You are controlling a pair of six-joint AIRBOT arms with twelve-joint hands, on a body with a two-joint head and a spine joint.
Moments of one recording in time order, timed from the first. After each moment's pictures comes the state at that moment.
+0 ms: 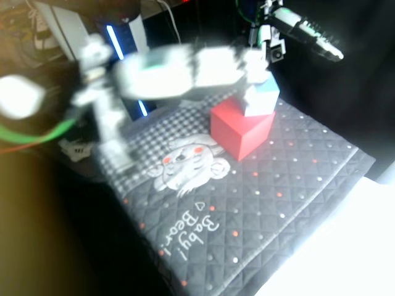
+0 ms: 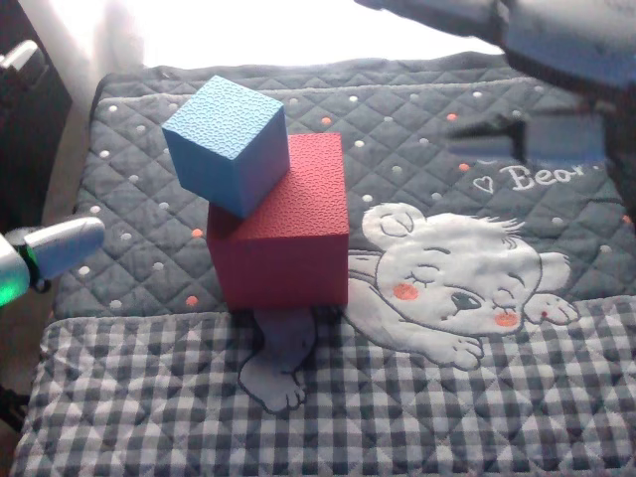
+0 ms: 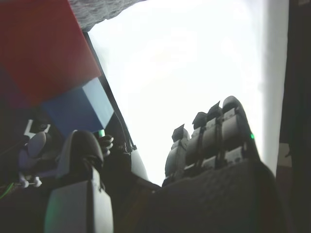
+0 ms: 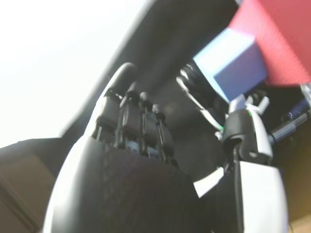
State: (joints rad) left arm 1.30 -0.83 0.87 -0.54 -1.48 0.97; right arm -0.32 -0.85 0.98 -0.40 0.53 -0.83
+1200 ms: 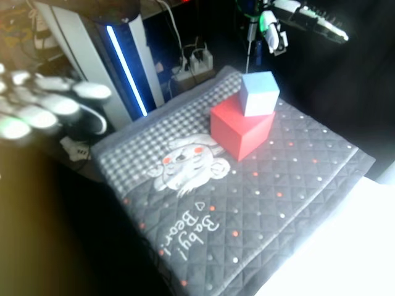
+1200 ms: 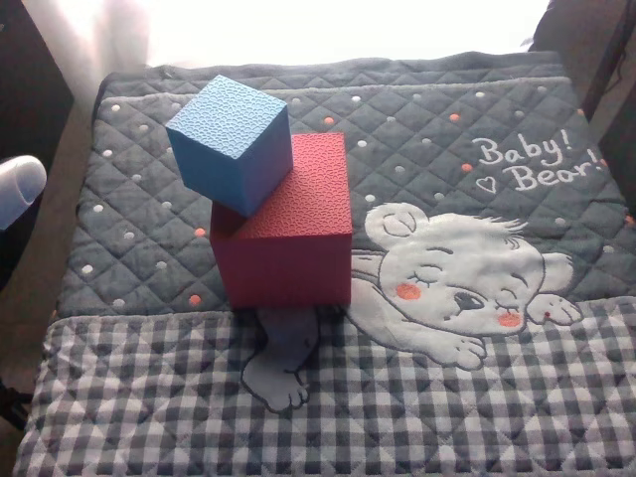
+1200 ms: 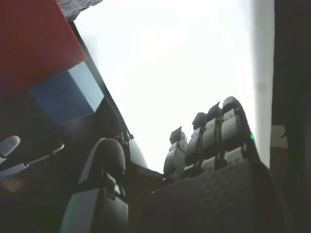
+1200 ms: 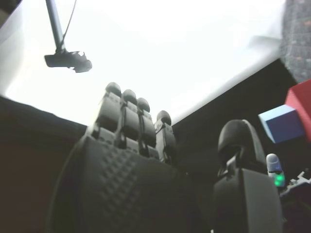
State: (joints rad) left arm 1.33 -0.79 0.86 -0.54 -1.60 0.97; right arm -0.93 -0.55 0.73 0.27 1.38 -1.27
